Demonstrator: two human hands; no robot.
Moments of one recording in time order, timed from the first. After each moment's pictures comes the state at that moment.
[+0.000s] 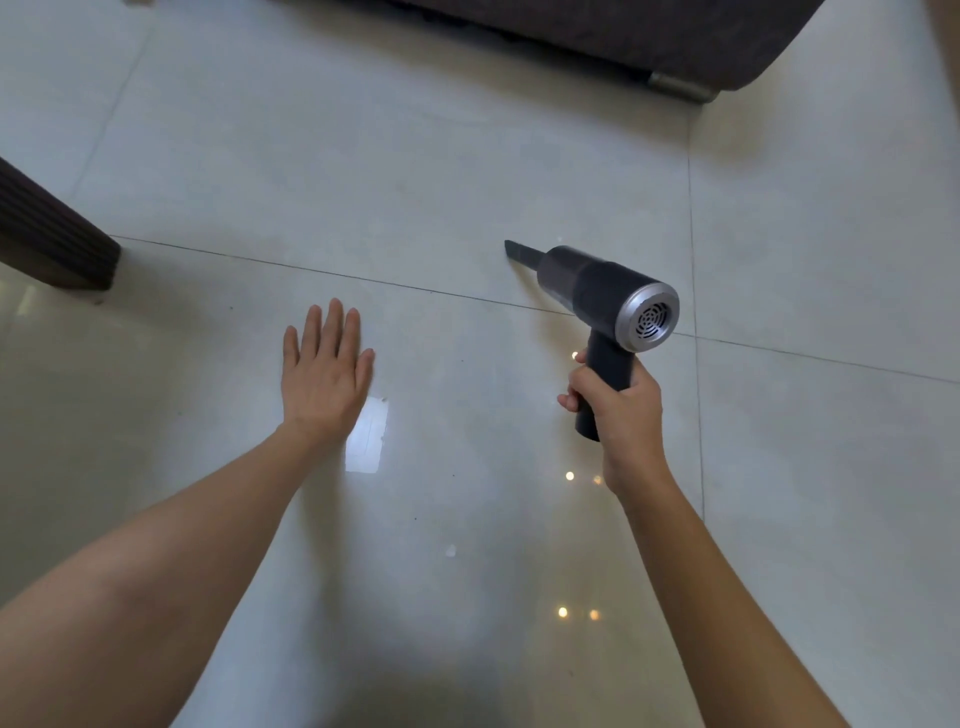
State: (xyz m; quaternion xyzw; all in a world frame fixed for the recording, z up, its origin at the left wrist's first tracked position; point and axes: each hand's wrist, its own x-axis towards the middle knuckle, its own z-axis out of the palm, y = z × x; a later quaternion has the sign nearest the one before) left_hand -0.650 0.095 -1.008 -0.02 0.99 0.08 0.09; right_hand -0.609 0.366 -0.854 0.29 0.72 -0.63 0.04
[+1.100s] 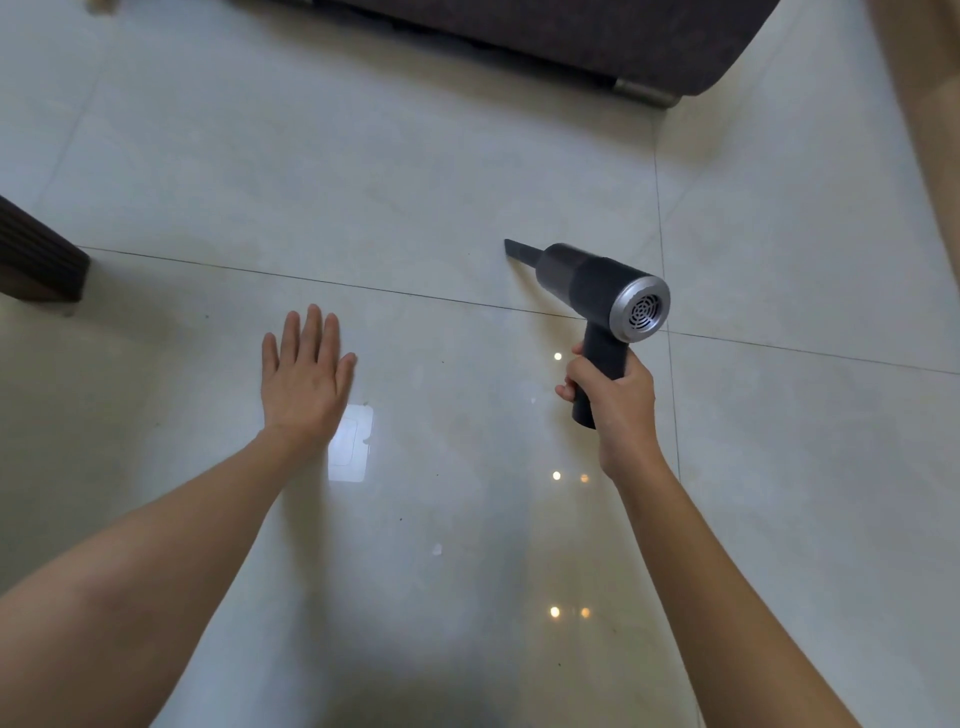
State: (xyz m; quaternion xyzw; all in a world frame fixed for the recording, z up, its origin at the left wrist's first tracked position) left_hand -0.651 0.092 -1.013 -0.01 0.99 0.09 0.08; right_hand -0.613 0.382 -0.852 0.31 0.72 -0.62 0.03
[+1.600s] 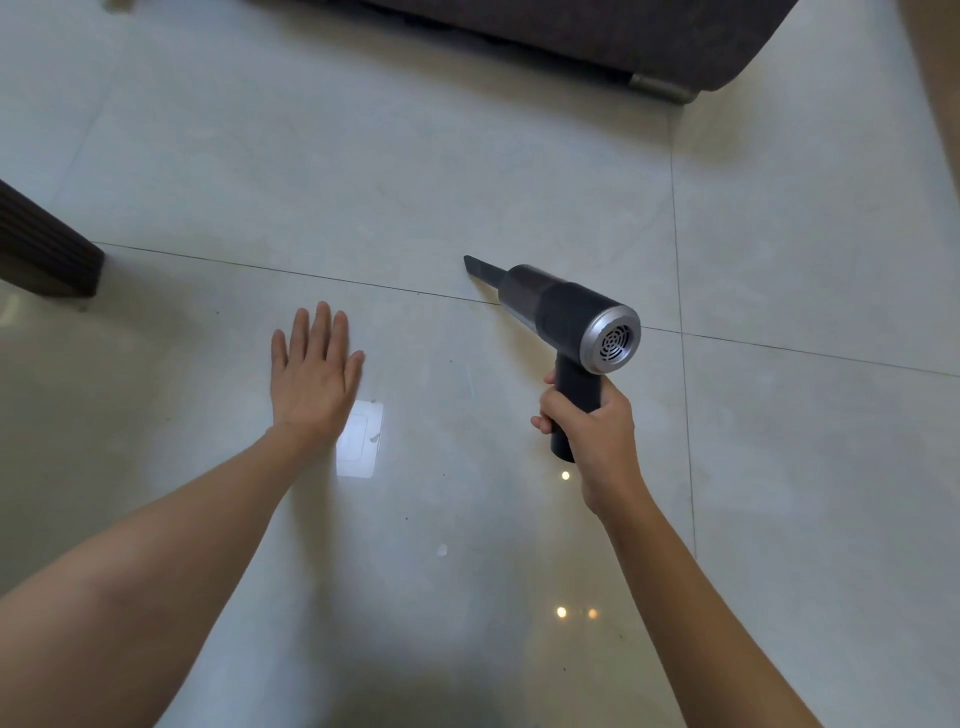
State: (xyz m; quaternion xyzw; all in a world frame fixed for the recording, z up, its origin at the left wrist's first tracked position) left_hand -0.651 0.094 -1.011 -0.02 0.99 0.09 0.08; right_hand -0.589 0.362 -0.858 0.27 0.72 -0.63 0.08
